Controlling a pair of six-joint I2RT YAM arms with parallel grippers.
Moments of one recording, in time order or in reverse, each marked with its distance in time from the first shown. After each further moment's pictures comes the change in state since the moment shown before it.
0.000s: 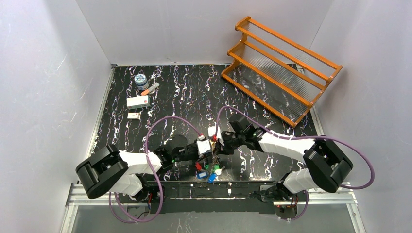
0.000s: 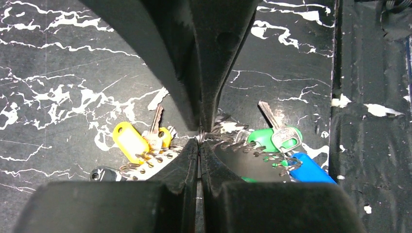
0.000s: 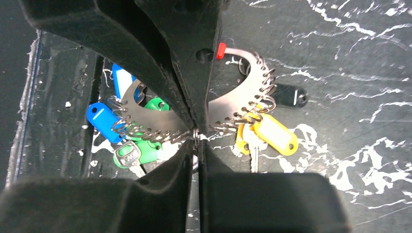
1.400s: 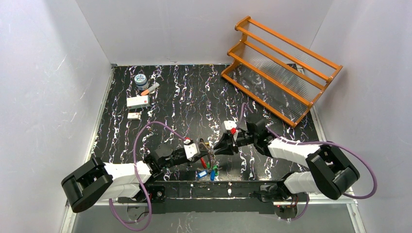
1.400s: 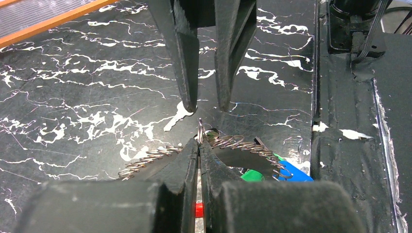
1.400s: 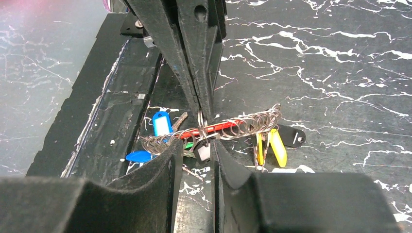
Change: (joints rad) left arm -0.001 -0.219 -0.170 0.215 -0.026 -0.063; right arm -0.154 -0.098 -0.208 0.506 -0.355 0.271
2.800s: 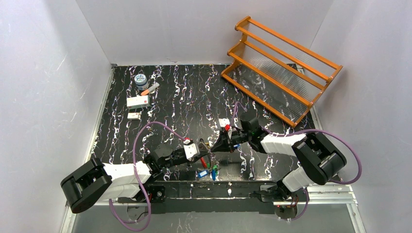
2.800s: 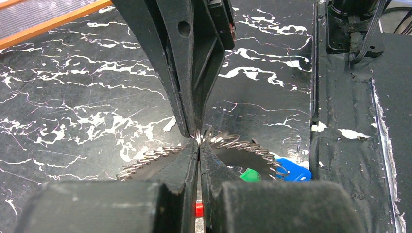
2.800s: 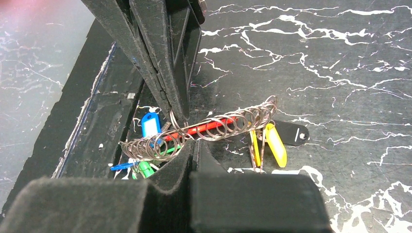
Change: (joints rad) left arm 0.000 -0.011 0.000 -0.006 0.006 0.000; right arm 0.004 0.177 0.049 0.076 0.005 0.043
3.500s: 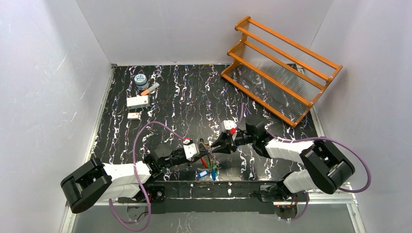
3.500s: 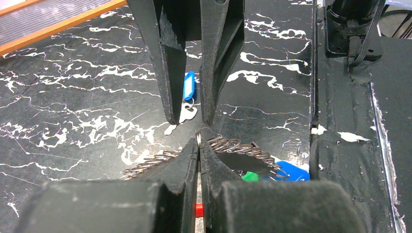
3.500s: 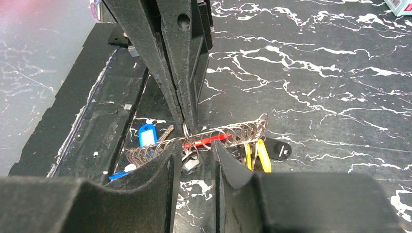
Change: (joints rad) left arm 0.000 0.000 0.000 0.012 0.001 0.000; right arm 0.013 -0.106 -0.067 0.118 0.028 0.013
